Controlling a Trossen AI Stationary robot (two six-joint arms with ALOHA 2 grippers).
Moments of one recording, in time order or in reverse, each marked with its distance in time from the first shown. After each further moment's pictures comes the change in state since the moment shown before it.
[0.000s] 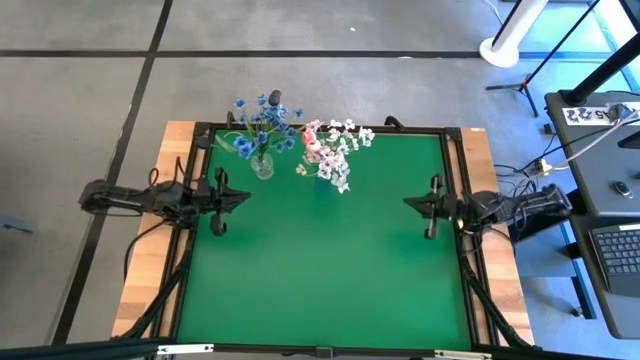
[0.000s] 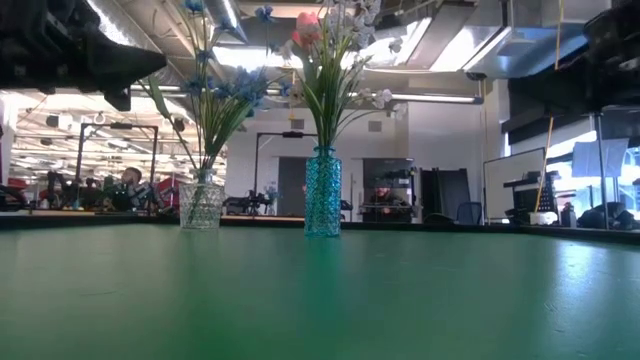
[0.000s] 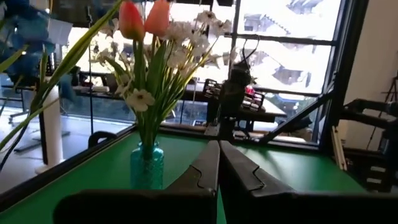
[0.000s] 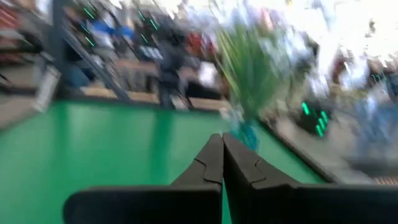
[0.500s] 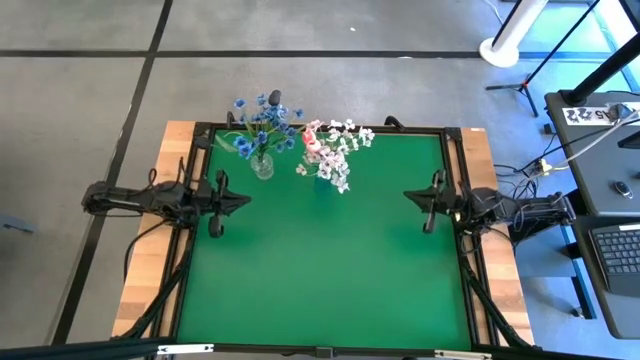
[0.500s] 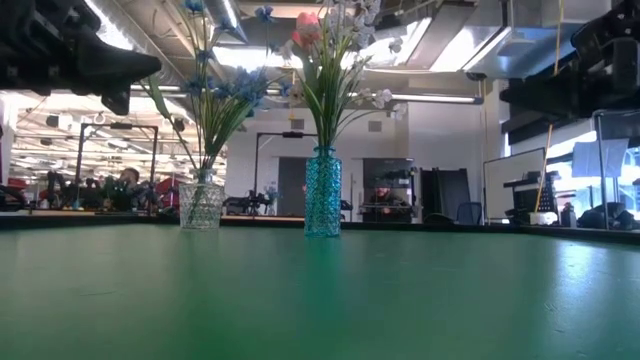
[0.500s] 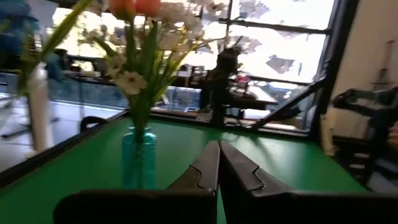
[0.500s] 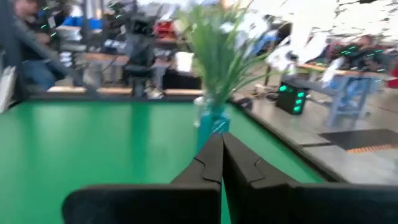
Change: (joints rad) left arm 0.007 -0.062 0.027 -0.168 0.030 -0.034; right arm -0.167 -0.003 0.025 -0.094 -0.028 0.095
